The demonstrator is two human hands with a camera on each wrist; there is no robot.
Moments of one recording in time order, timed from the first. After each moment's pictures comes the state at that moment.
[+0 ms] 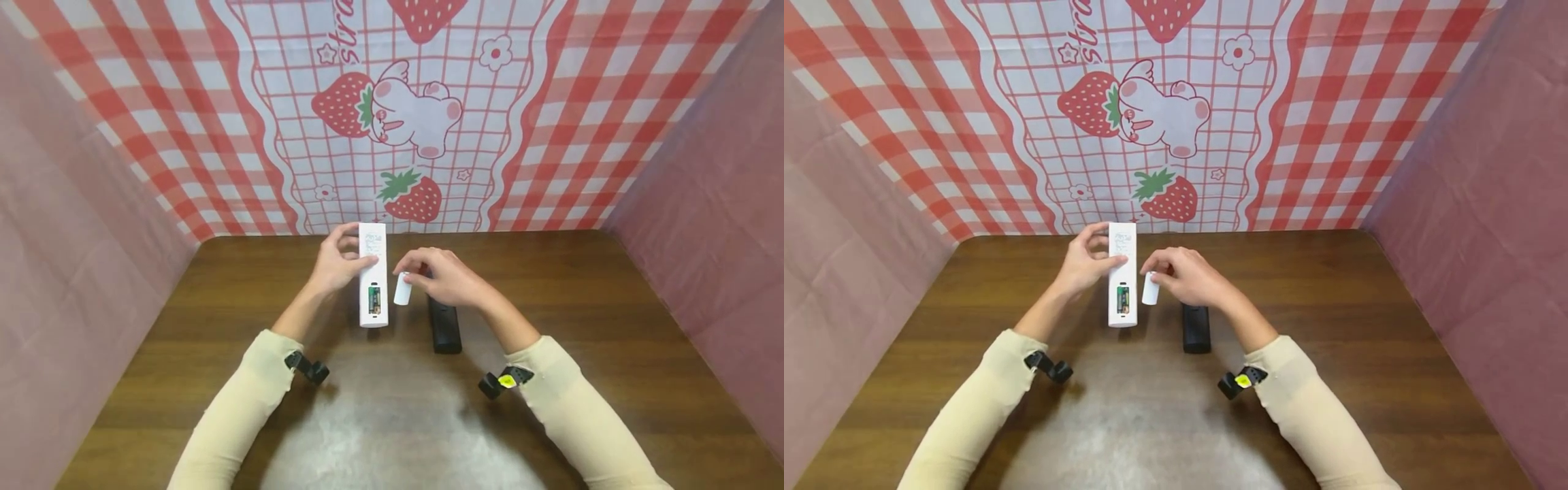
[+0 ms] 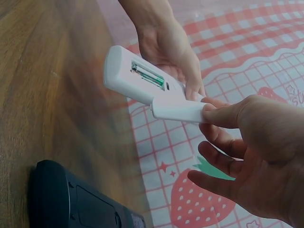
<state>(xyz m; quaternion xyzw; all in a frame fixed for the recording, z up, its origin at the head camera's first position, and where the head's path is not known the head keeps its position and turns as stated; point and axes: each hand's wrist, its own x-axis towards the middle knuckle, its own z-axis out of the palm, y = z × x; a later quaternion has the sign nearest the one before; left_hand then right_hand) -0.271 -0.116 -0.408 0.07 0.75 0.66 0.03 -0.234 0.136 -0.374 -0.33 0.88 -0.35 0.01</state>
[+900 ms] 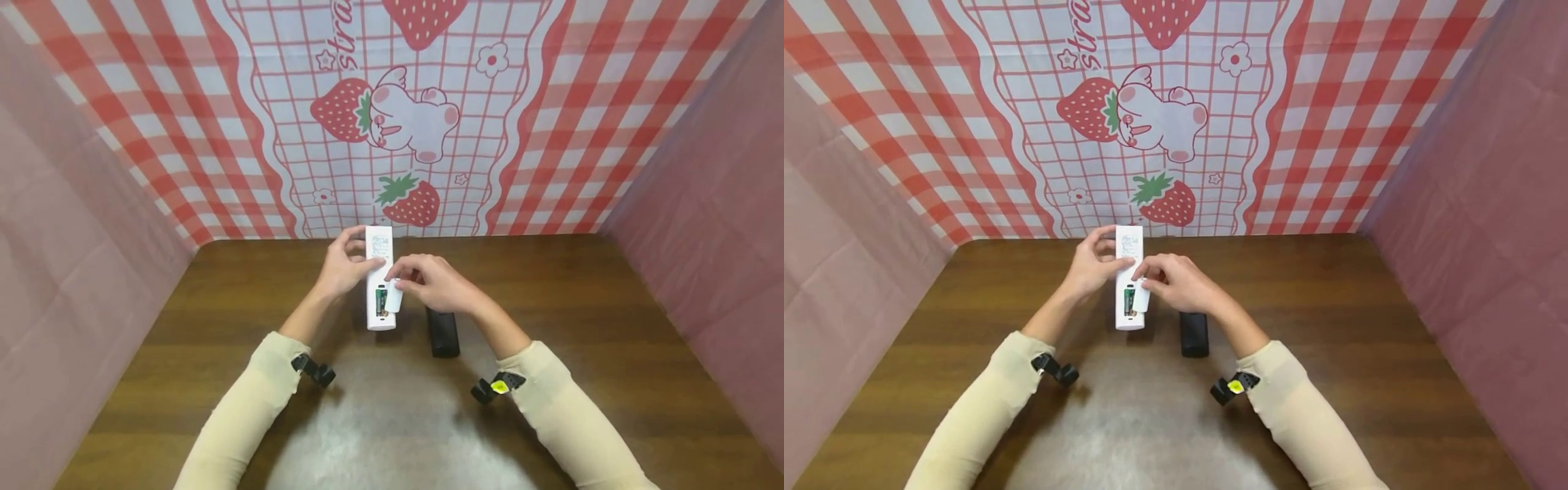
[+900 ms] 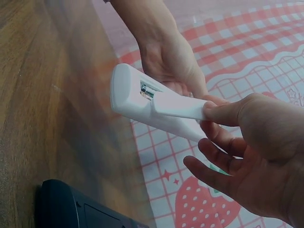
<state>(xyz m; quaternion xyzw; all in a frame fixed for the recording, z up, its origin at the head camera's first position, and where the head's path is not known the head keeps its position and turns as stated) -0.274 -0.101 -0.409 0.07 0.73 0.68 0.04 -0.230 0.127 -0.373 -0.33 0.87 -0.37 0.03</state>
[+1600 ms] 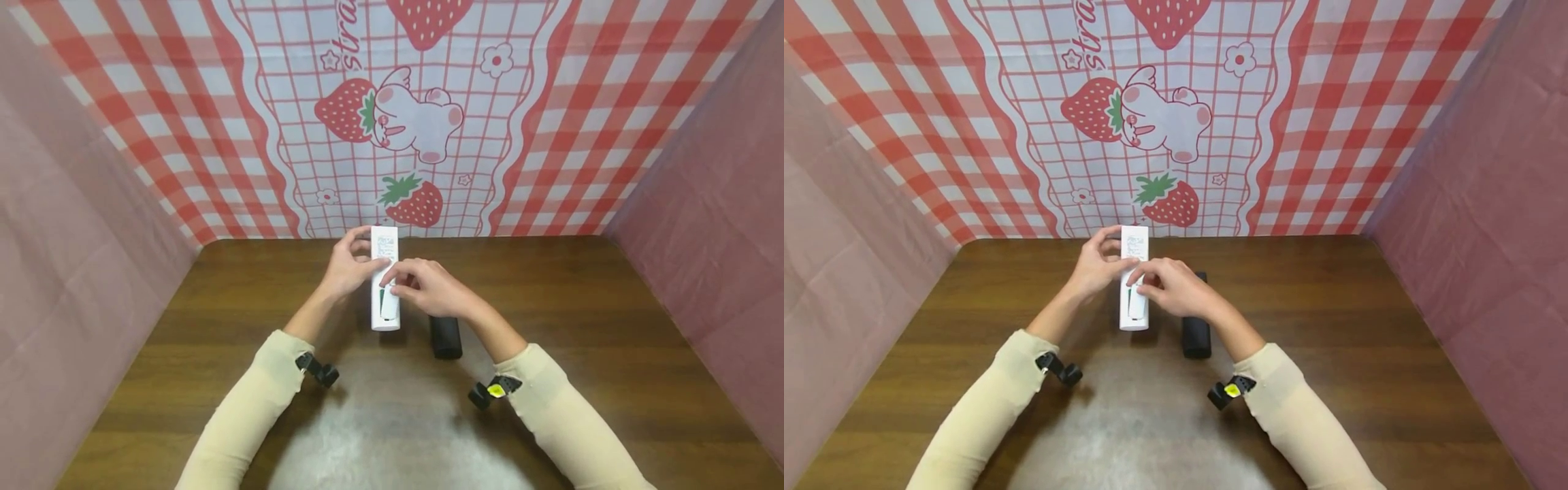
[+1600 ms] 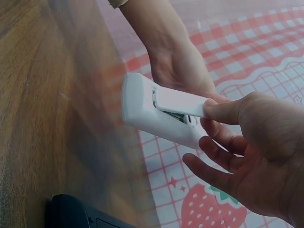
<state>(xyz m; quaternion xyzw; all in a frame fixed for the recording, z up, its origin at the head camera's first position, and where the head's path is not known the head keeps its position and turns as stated) -0.273 -0.098 -0.408 0.07 0.73 0.68 0.04 -0.228 0.116 -0.379 -0.36 0.86 -0.37 0.02</state>
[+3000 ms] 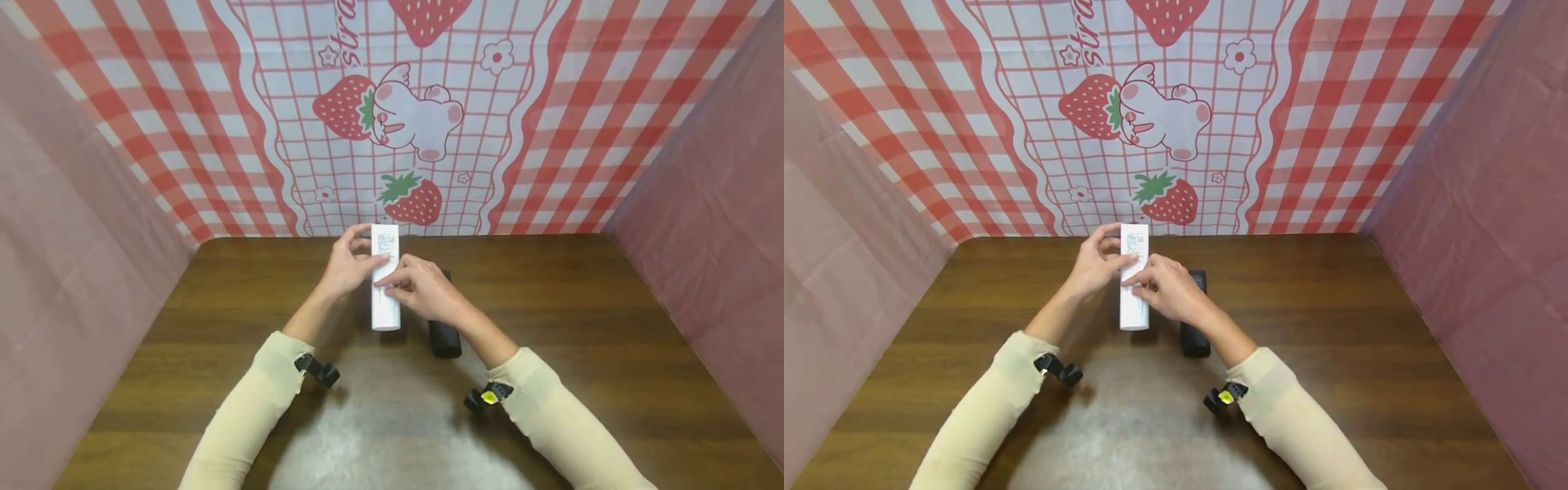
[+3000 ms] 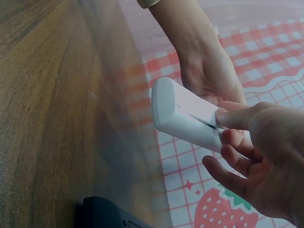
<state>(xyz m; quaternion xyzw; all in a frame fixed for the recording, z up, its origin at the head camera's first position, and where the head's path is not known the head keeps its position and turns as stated) -0.272 -0.095 -0.405 0.07 0.72 0.69 0.04 -0.222 0.104 -0.392 -0.31 0.89 -0.34 -0.03</state>
